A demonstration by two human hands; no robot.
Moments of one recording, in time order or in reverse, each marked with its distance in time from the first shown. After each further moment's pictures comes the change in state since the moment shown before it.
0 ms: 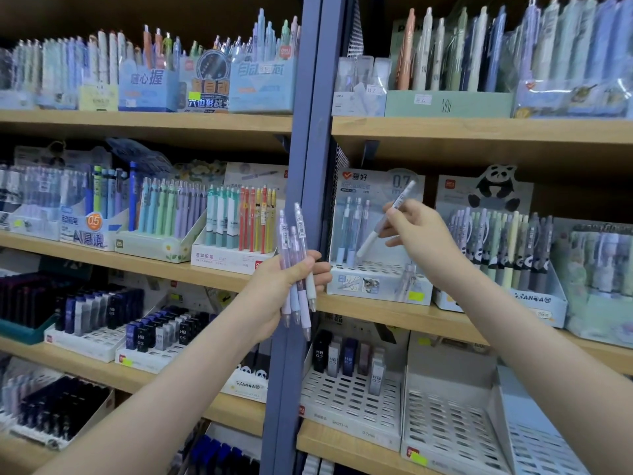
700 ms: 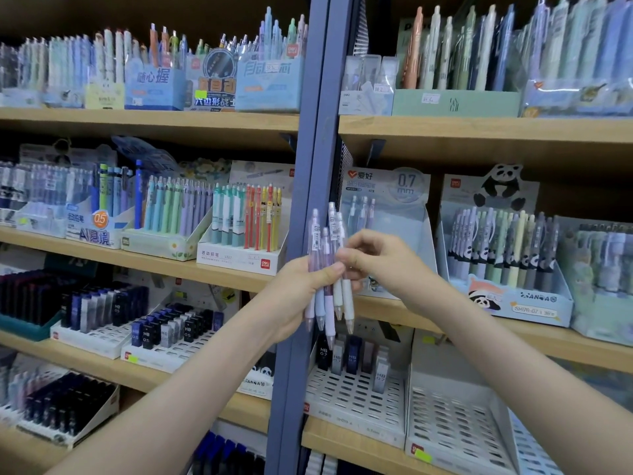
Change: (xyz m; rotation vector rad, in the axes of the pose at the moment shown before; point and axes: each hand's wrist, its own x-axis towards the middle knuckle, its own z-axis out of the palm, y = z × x) left_hand -0.007 0.001 0.013 0.077 -0.211 -0.025; right_hand -0.040 -0.014 0.035 0.014 -0.377 0.017
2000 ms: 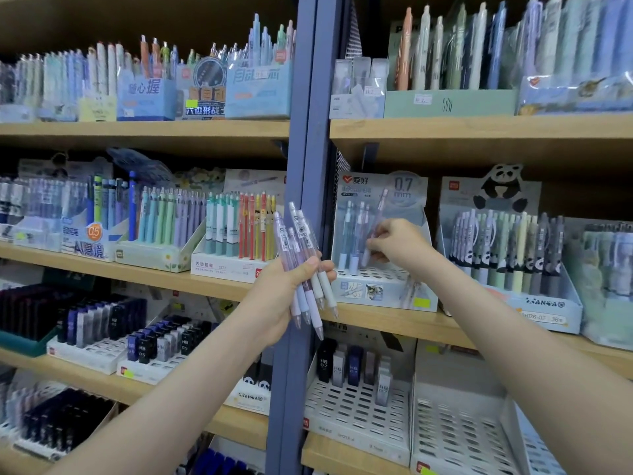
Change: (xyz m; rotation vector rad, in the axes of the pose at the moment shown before) left_hand 0.014 0.000 -0.008 -0.120 0.207 0.060; right_hand 0.065 0.036 -0.041 -0.332 0.199 0.218
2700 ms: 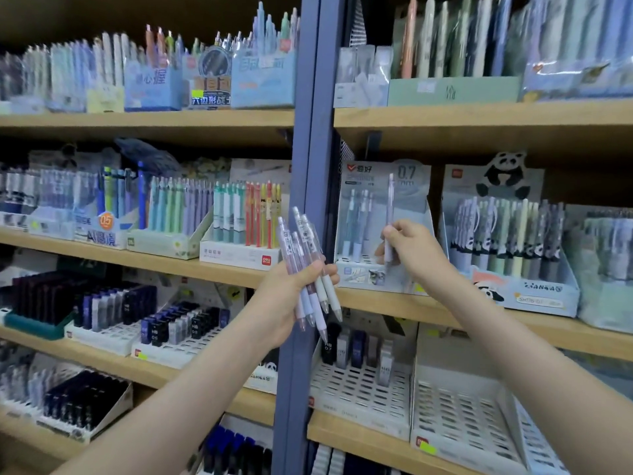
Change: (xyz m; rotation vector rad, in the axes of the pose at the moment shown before) left_hand -0.019 -0.009 -0.002 -0.005 0.043 -0.060; right_hand -0.045 0.008 0.005 0.257 0.066 -0.085
